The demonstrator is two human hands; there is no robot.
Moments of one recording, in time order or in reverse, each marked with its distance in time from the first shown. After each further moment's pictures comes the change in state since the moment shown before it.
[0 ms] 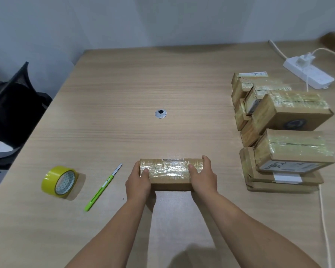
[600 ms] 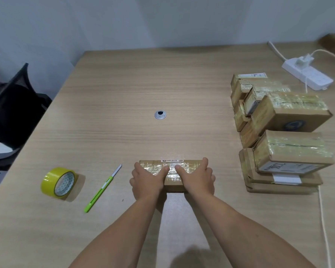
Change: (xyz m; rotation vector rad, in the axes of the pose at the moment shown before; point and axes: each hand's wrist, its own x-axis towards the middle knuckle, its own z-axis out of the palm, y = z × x) left_hand -0.010 0.027 0.021 0.235 0.023 -0.128; right_hand -0.003 -0.011 0.016 -0.283 0.068 0.050
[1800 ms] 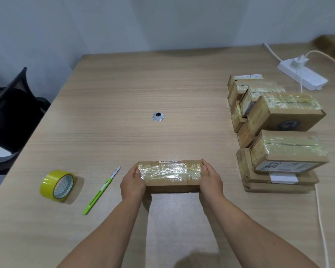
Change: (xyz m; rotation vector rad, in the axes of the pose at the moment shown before) left_hand 0.026 -0.033 -0.015 -0.251 0.056 0.057; right_hand 0.012 0.035 -0.022 0.502 -0.011 -0.027
